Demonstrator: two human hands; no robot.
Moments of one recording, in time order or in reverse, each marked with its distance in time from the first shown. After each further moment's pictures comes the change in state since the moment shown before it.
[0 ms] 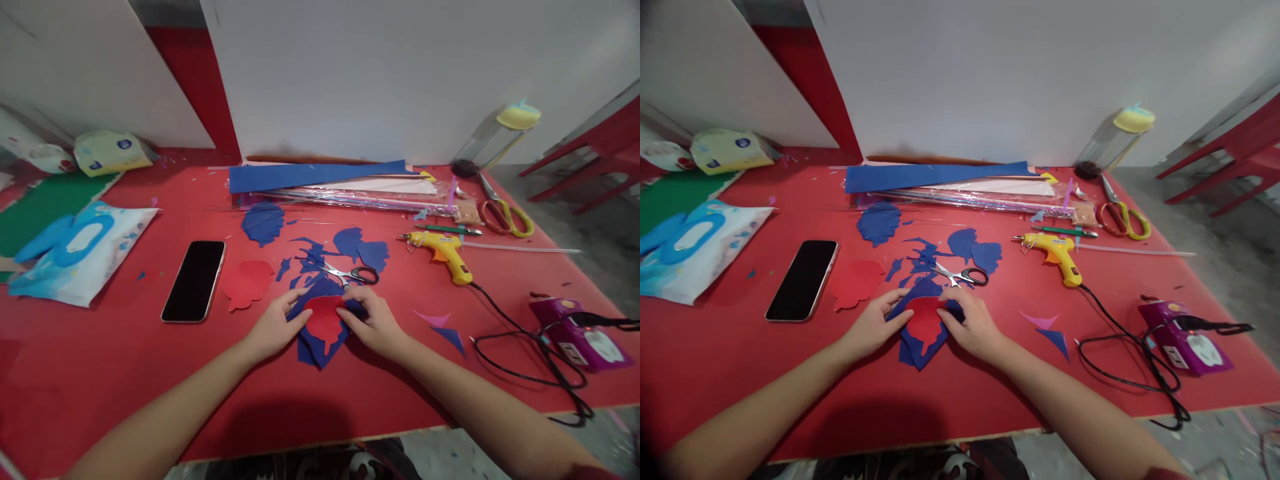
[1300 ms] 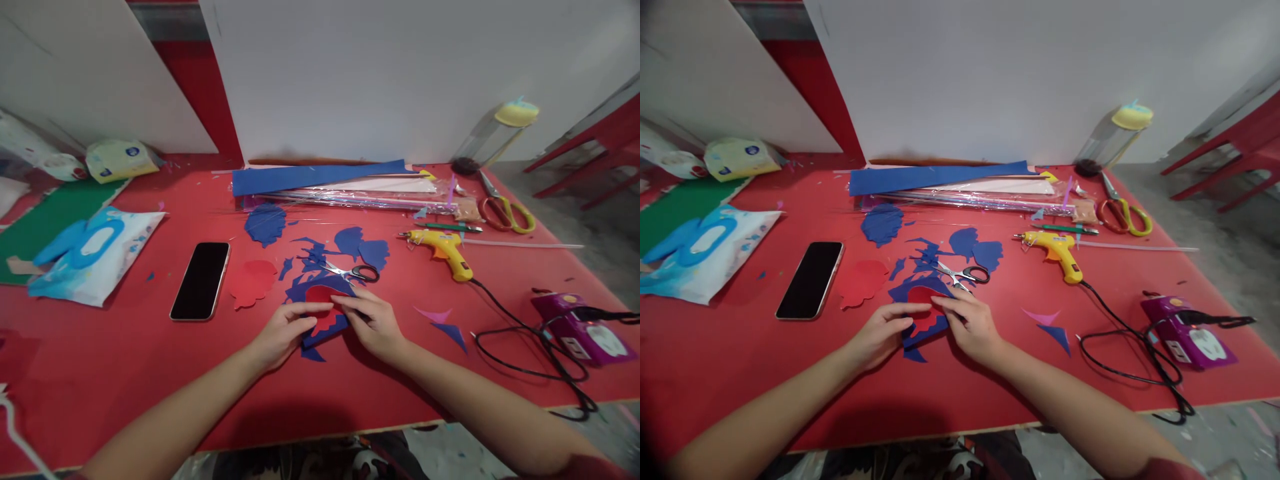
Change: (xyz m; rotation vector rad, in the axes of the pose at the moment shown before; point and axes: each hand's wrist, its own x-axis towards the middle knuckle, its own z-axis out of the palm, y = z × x) left_hand -0.017 0.001 0.012 -0.415 -0.103 -0.146; right_hand -0.007 -0.009 0.005 -0.041 0.049 0.040
